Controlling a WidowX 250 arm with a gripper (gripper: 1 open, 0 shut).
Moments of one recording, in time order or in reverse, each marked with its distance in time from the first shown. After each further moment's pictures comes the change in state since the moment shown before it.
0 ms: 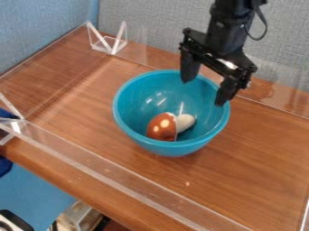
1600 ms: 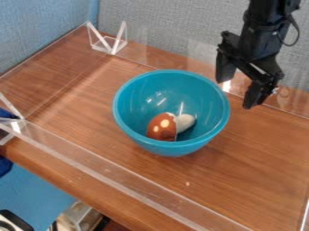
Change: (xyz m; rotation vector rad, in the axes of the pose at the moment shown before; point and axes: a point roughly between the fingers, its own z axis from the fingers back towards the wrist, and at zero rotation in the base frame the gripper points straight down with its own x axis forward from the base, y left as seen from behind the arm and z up) arm 0.036 -0.027 -0.007 -0.026 -0.065 -0.284
